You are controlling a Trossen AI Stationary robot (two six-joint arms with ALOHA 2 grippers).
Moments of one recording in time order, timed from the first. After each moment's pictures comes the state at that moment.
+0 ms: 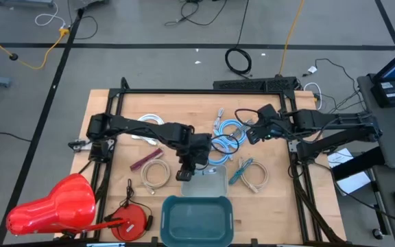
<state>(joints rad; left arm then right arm) -0.04 1.94 1.61 -0.93 0.46 0.07 0.06 1.13 1.18 -1.16 0.55 0.93</state>
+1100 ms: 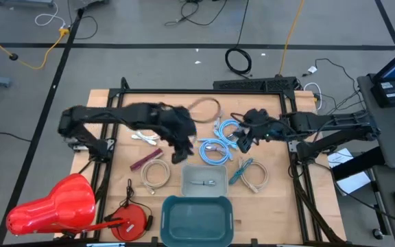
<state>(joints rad) 0.02 1.57 1.61 -0.89 0.22 -0.30 0.10 1.18 1.18 -0.77 0.38 0.59</state>
